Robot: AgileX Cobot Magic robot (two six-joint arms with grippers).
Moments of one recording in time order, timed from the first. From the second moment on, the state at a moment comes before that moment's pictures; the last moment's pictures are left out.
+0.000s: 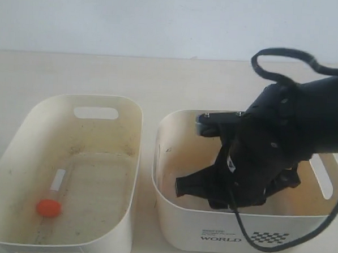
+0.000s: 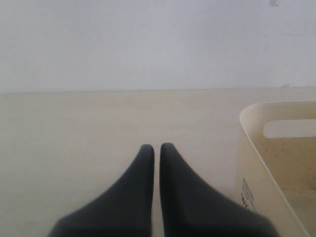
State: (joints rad) left arm -0.01 0.00 0.00 0.03 0.21 -0.03; right arm 0.67 1.67 -0.85 -0.20 0.63 0.76
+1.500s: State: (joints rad) left arm -0.01 0.00 0.00 0.03 0.21 -0.03; right arm 0.95 1.58 -0.90 -0.06 -0.22 0.68
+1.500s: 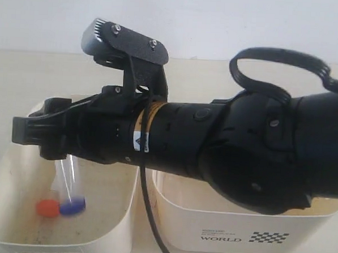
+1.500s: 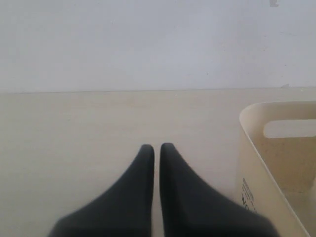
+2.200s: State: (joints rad) left arm -0.01 0.00 0.00 0.03 0.21 -0.03; right arm 0.74 1.38 -1.12 -0.31 1.07 0.63
